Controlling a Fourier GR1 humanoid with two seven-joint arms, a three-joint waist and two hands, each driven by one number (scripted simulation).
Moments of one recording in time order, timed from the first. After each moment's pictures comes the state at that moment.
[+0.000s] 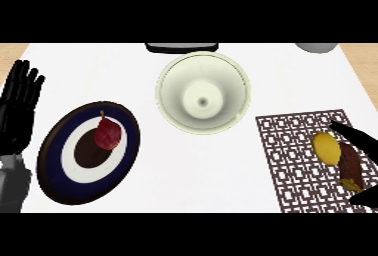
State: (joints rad) left arm -0.22 0.35 0.19 -1.48 0.19 0.04 -0.05; right arm -0.02 -0.63 -0.07 -1.34 0.61 0.31 -0.44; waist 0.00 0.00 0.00
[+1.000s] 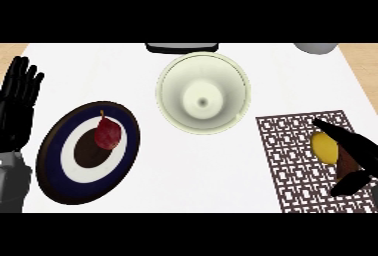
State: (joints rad) left arm -0.25 0.32 0.23 -1.49 0.15 0.02 -0.02; right arm -0.18 -0.51 -0.09 -1.07 0.80 0.25 -0.45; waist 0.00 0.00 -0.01
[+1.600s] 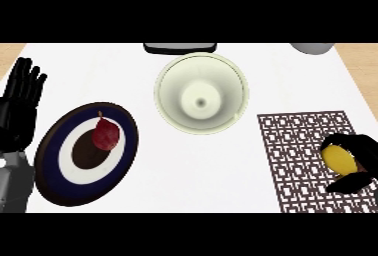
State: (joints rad) left arm -0.25 0.30 0.23 -1.49 0.13 0.02 -0.02; right arm -0.16 -0.50 -0.13 -1.04 0.83 0.13 -0.51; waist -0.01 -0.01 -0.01
